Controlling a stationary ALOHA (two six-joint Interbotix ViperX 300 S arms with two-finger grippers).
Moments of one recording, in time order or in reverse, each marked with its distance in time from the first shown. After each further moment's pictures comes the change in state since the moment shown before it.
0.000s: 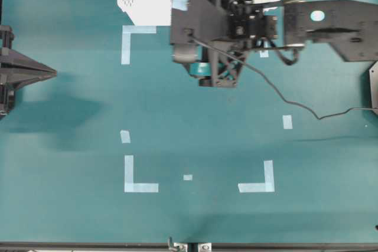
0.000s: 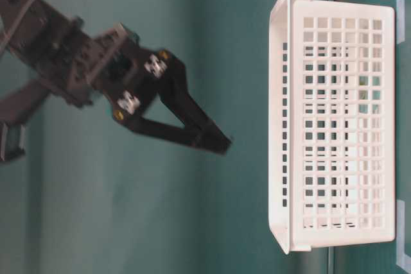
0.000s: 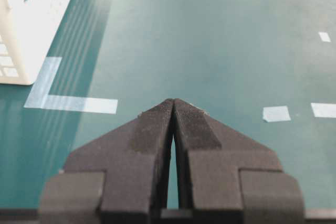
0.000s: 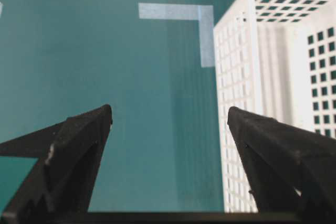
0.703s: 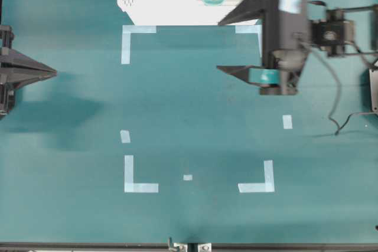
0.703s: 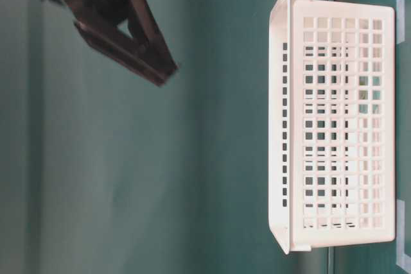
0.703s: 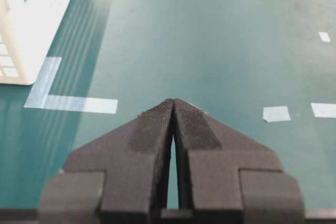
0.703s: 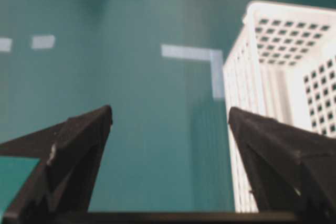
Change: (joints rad) left arm 0.000 0.000 0.000 0.000 0.000 0.000; right arm 0.020 -0.347 0.388 -0.006 -0.379 0.011
